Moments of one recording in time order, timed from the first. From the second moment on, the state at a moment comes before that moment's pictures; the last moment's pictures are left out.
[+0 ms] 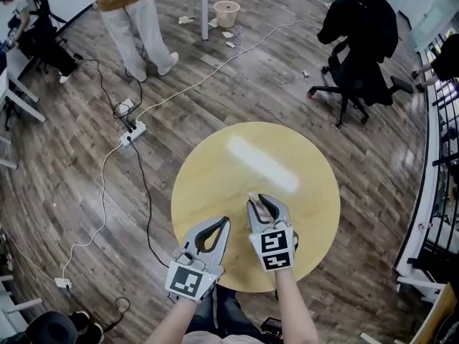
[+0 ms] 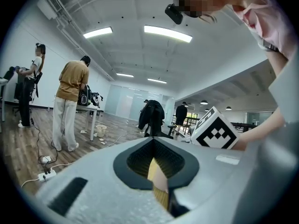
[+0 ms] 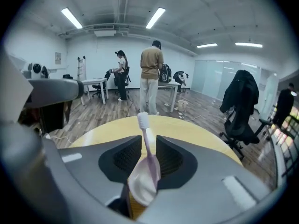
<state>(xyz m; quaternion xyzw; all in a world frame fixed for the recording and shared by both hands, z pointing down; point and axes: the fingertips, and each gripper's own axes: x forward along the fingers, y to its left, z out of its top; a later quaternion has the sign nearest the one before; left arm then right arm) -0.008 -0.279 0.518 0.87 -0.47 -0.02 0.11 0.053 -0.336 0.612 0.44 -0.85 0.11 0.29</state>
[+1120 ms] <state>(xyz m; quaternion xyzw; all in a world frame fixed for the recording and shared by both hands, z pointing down) 0.009 -0.283 0.427 0.90 -0.44 -0.03 0.04 0.129 -0.288 0.448 0.55 -0.83 0.07 0.07</state>
